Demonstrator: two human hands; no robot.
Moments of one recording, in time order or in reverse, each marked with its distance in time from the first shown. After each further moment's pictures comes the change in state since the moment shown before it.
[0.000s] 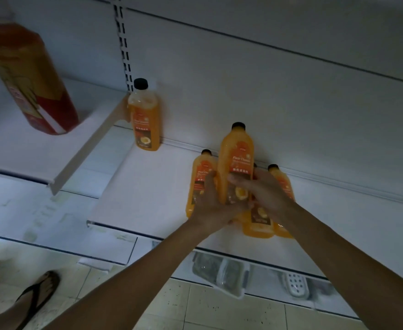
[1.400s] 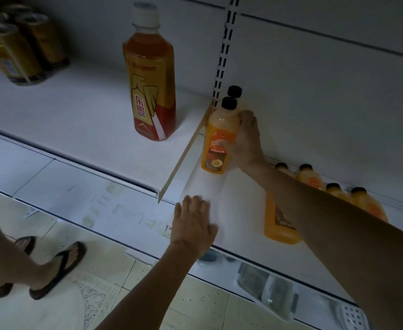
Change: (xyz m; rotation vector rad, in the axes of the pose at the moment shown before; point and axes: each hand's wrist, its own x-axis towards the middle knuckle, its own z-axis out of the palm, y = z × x) left_hand -0.021 -0.077 -0.175 1.337 0.208 -0.024; right_hand 0.144 -0.050 0.196 -0.649 0.222 -0.552
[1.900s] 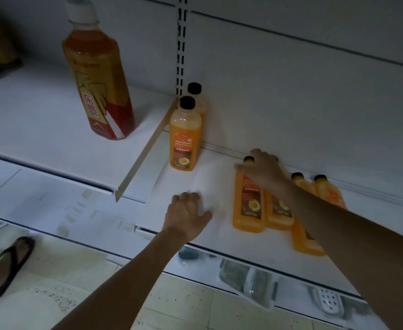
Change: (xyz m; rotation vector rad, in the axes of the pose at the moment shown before) left_hand 0.018 0.045 -0.012 -0.356 -0.046 -0.075; right_hand -0.049 0.092 -0.082 -0.407 -0.245 0.340
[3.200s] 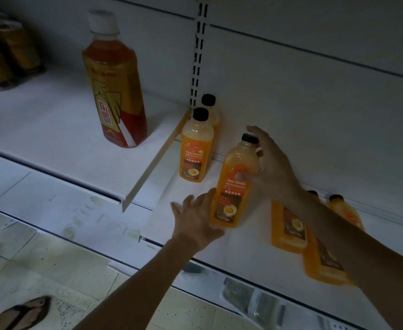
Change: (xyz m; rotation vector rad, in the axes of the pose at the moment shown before) left_hand 0.013 0.003 0.001 0.080 0.102 0.112; right_hand -0.022 -0.042 -0.032 0.346 0.127 -0.409
